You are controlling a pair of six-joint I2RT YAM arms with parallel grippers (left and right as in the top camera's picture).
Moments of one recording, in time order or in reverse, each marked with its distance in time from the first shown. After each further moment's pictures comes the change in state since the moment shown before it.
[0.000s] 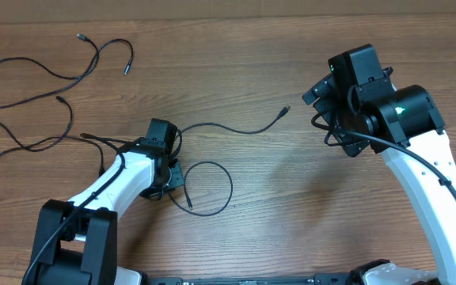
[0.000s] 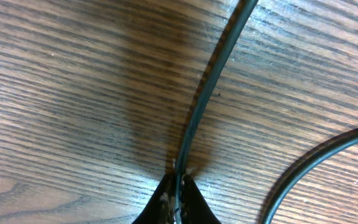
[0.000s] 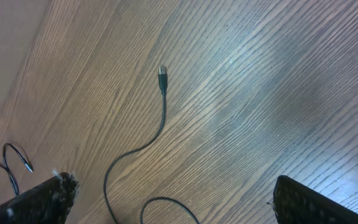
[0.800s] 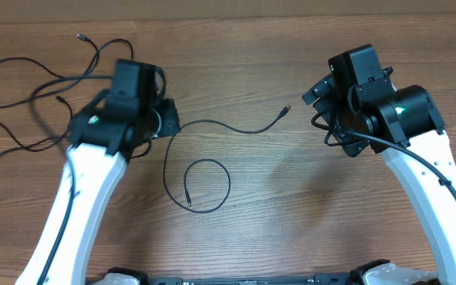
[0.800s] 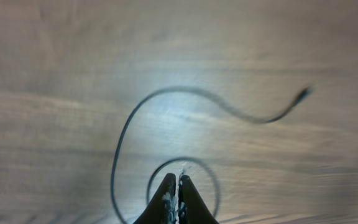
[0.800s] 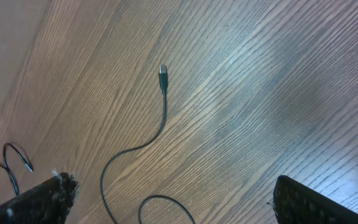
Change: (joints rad) left arm 0.005 -0.261 0.578 -0.306 0.090 0.106; right arm 0.000 0.000 0.000 0.000 0.000 0.000
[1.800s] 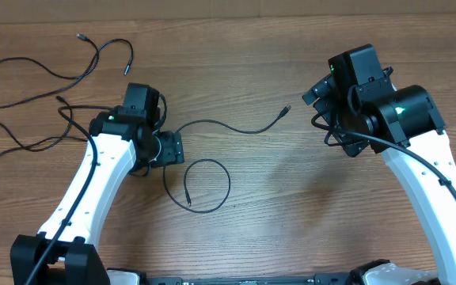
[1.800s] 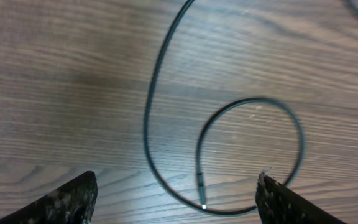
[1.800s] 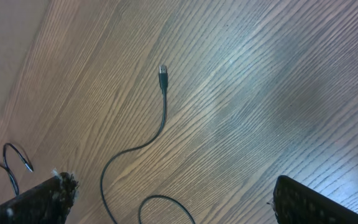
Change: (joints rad) left arm 0.070 0.162 -0.262 0.002 0.025 0.086; right arm 0.000 0.000 0.000 0.001 0.000 0.000
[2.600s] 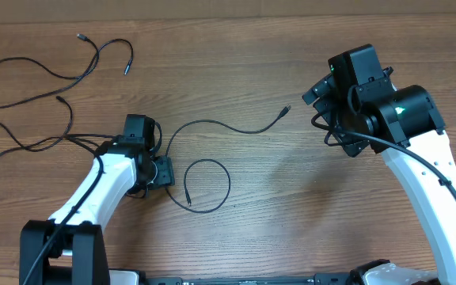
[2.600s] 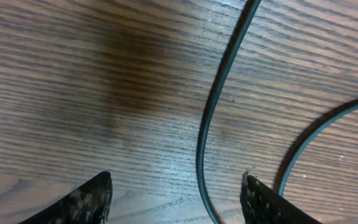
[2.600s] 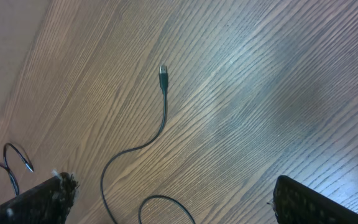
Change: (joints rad) left arm 0.049 0.021 -0.295 0.256 -0.053 0.014; right arm 0.000 0.000 0.000 0.001 0.000 0.000
